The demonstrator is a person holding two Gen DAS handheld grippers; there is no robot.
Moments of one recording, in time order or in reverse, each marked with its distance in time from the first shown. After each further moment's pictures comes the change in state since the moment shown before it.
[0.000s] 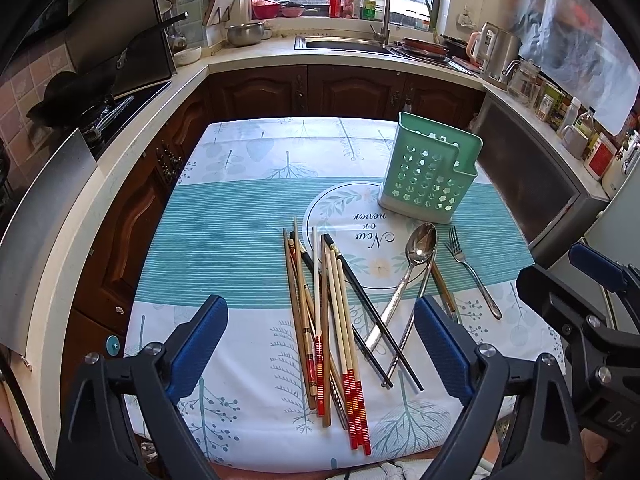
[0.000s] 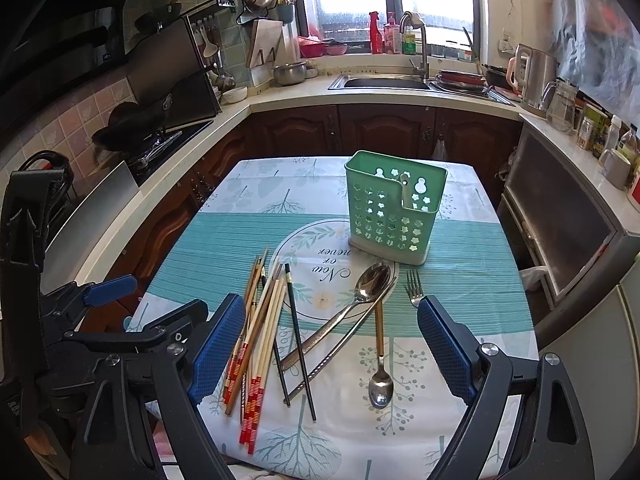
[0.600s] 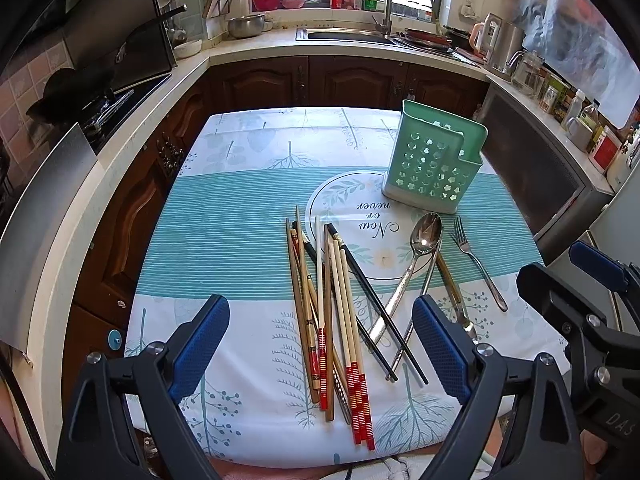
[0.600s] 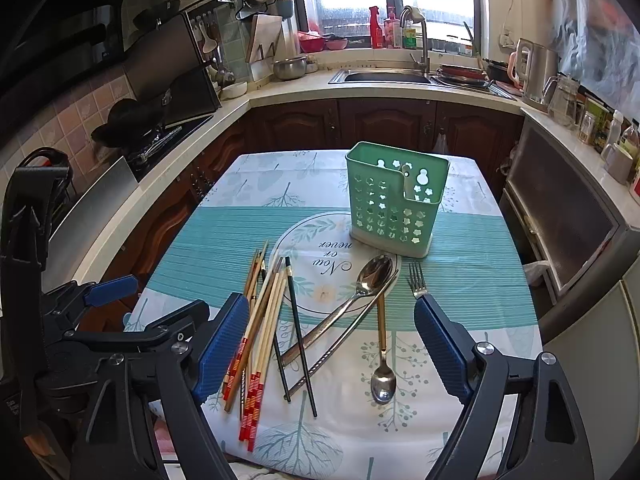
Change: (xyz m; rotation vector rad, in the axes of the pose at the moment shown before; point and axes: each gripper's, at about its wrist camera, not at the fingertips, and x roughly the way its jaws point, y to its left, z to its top) left arm 0.006 -0.005 -0.003 0.004 0.033 0.017; right arm 0.009 -0.002 -0.008 0.006 0.015 0.006
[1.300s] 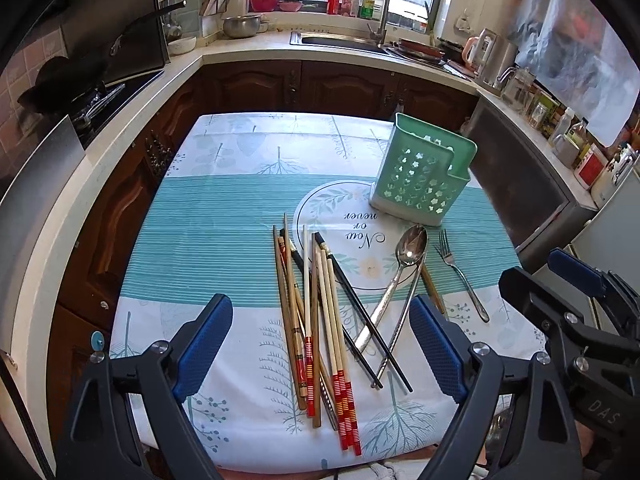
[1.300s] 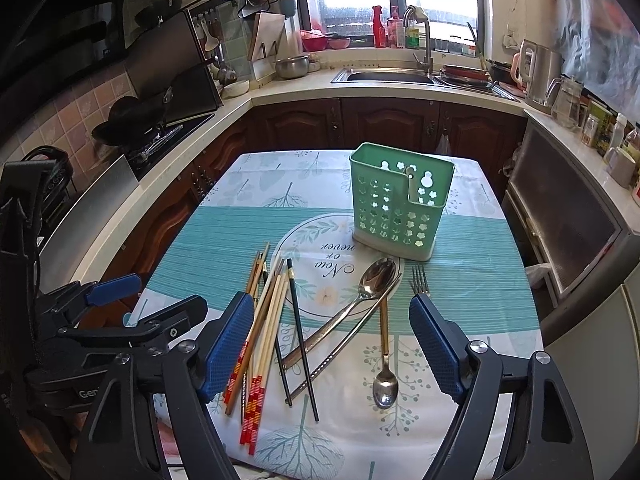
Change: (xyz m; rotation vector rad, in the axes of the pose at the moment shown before) left arm -0.001 0.013 0.007 -0.035 -0.019 -0.080; right arm 0.008 0.004 0.009 -0.008 0.002 0.001
